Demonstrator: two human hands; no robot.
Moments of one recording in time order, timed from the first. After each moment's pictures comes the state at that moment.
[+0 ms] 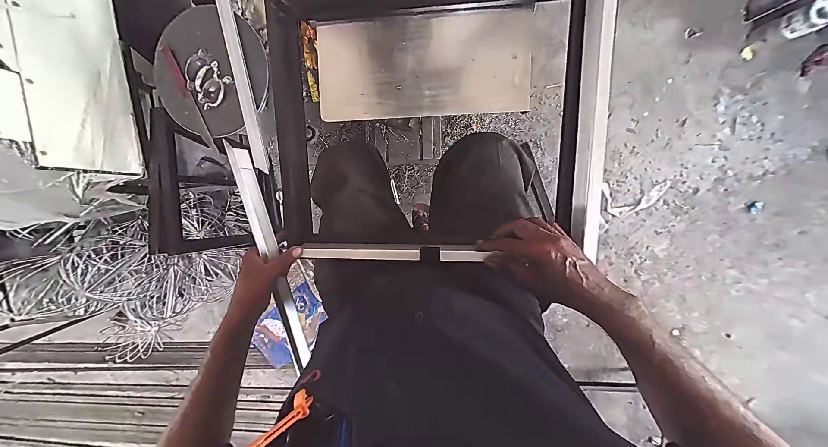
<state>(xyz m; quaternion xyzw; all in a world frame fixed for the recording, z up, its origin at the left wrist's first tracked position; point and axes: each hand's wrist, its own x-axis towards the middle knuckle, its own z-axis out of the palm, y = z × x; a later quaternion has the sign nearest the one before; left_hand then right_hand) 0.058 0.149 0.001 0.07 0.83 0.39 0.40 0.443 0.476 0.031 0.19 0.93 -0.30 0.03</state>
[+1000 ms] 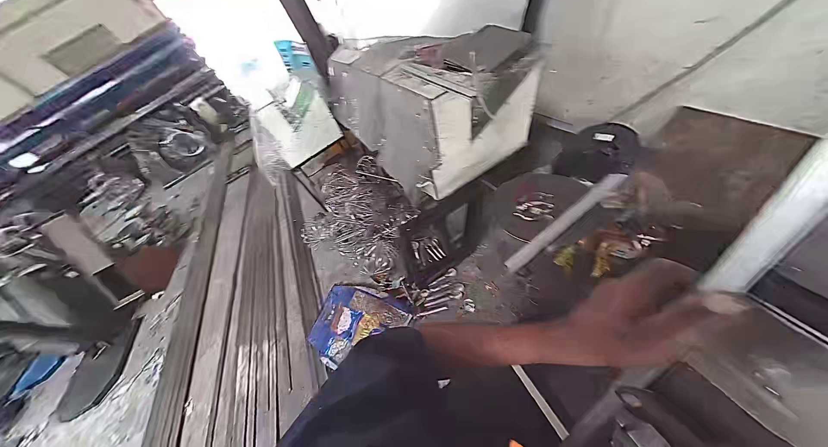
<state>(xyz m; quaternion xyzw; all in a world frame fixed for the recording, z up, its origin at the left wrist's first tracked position) 0.074 0.297 0.172 0.32 0.61 0.72 0.07 0.204 0.420 0.125 0.00 0.82 -0.57 -0.06</state>
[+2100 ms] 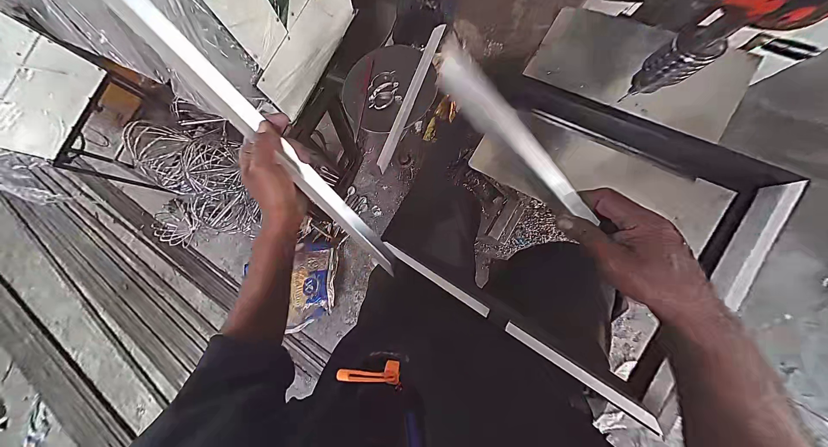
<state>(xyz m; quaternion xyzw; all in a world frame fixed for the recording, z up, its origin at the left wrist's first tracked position) -0.025 0.157 0.120 0.06 0.62 0.78 -0.06 0.235 0.522 0.126 0.15 0.90 -0.40 -0.05</state>
